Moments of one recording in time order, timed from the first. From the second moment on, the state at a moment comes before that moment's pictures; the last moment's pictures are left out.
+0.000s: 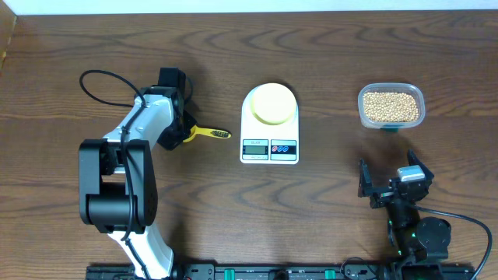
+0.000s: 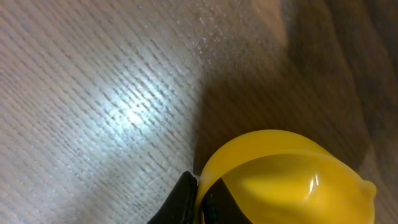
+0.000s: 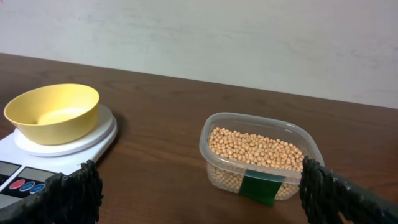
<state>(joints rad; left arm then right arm) -0.05 1.93 1.23 -0.79 -0.14 -0.87 0.05 0.01 0.01 -0.06 -0.11 -0.07</state>
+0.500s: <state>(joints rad) 0.00 1.64 1.23 -0.99 -0.14 -0.84 0.05 0.01 0.01 -0.06 -0.11 -0.07</state>
